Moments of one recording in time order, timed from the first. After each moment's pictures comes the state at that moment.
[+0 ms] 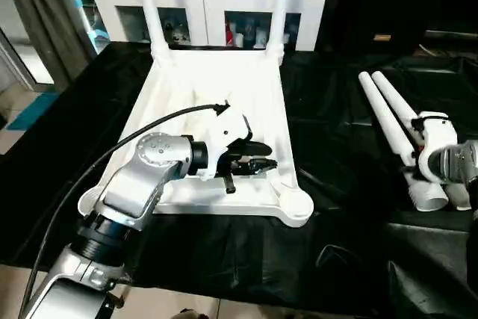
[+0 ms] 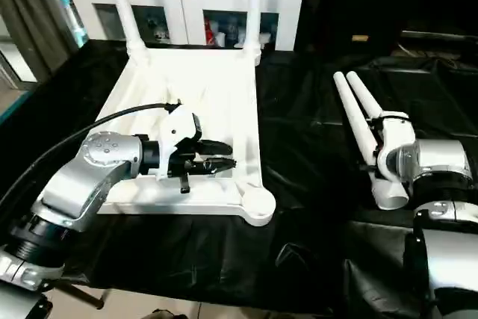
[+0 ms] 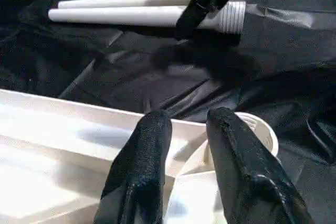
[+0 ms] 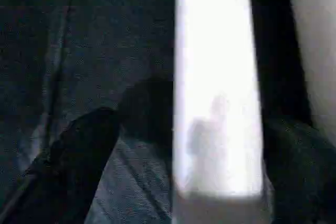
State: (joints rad) left arm -0.55 0.35 -0.29 0.05 -0.15 0.44 -0.99; right arm -0.82 -0.61 -0.11 0.92 0.07 0.89 0.46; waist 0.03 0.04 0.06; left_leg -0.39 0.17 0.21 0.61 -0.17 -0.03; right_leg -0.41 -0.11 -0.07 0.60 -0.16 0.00
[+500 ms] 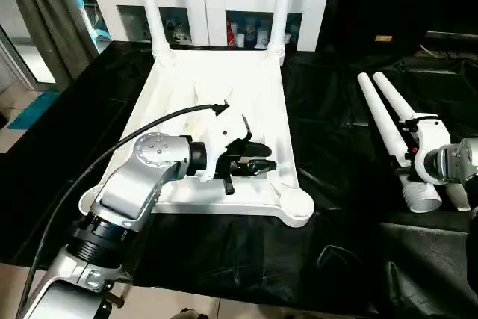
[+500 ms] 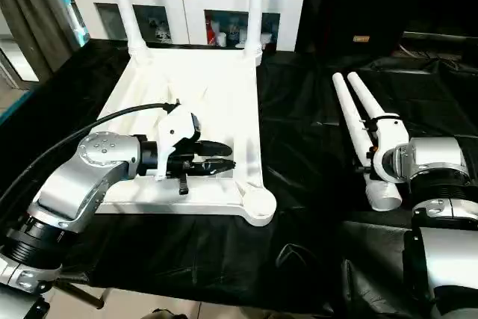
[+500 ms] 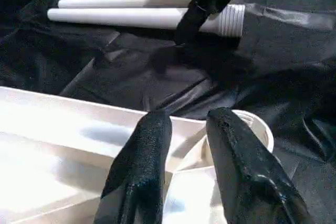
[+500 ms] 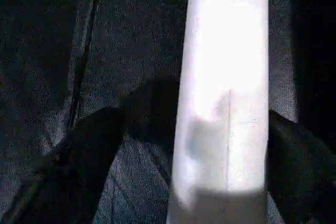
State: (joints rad) left arm -0.55 0.36 -0.29 0.02 -0.16 0.46 -0.99; right arm -0.82 -0.61 -0.07 0.93 0.06 0.91 0.53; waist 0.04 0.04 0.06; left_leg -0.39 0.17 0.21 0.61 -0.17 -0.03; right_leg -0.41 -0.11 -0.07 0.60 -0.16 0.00
